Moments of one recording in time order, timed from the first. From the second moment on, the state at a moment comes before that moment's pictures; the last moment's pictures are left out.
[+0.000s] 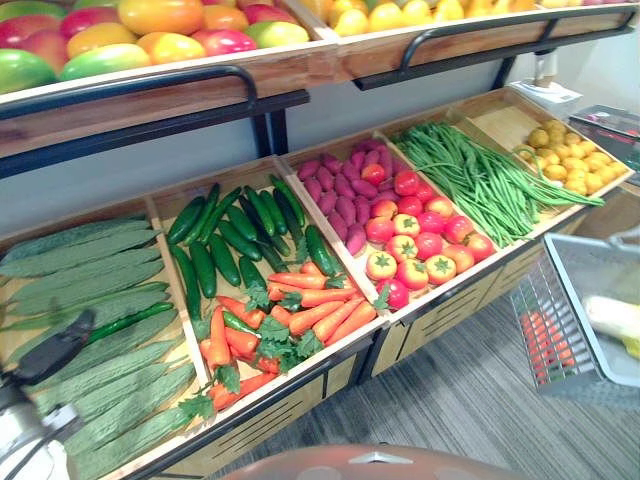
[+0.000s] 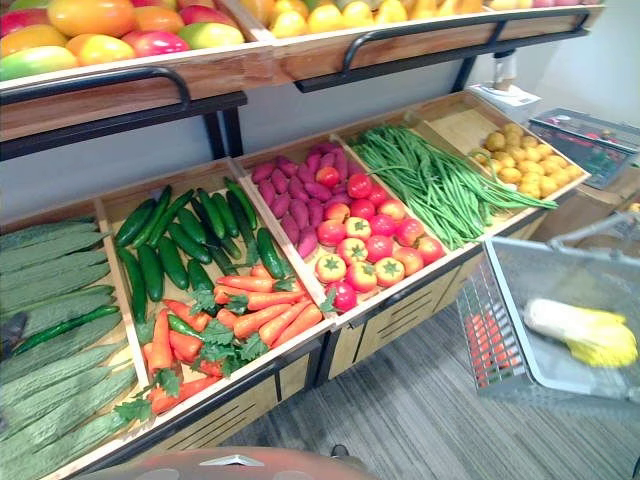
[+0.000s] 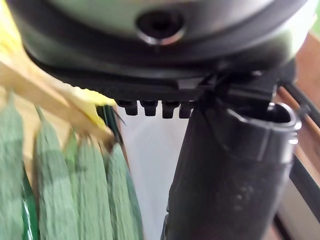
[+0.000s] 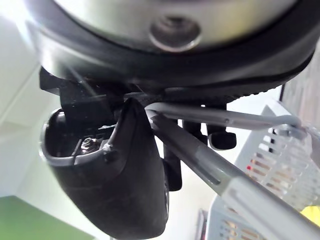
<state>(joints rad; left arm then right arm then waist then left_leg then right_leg) 0.36 0.07 0.90 -0.06 -0.01 -0.16 0.10 0.15 -0.50 -1.14 0.36 0.01 -0.04 -0.06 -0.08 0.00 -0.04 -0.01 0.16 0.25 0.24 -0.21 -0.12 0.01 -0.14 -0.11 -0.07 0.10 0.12</state>
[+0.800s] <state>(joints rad) 0.37 -0.08 1.04 0.62 -0.14 -0.20 0.29 0.24 -0.11 -1.25 0.70 0.11 0.00 -0.21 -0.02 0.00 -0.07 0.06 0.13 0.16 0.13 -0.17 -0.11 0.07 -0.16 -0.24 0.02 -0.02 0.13</state>
